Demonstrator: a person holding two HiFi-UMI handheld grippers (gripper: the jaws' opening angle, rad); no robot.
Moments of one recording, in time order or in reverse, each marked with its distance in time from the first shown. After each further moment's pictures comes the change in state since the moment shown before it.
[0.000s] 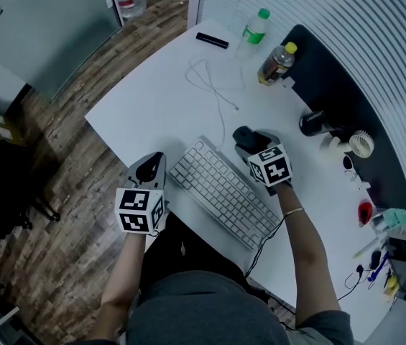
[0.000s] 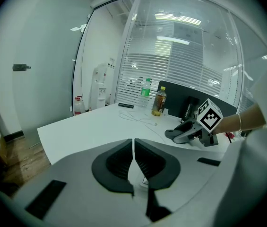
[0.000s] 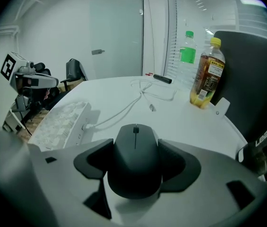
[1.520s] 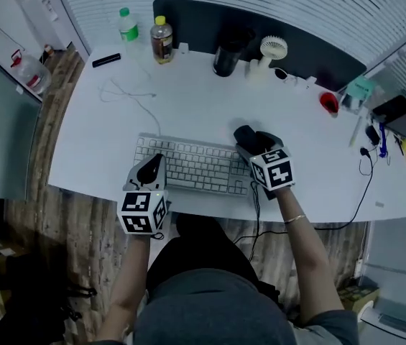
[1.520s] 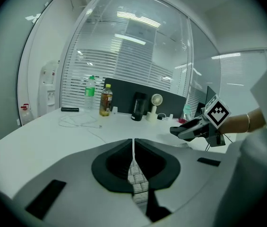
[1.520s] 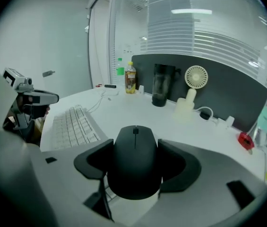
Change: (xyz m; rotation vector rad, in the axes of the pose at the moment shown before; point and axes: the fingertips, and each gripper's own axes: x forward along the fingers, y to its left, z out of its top) left arm -0.004 -0.139 -0.002 0.263 0.027 -0.505; right arm -0.195 0.029 -0.139 0.503 -0.096 -0.481
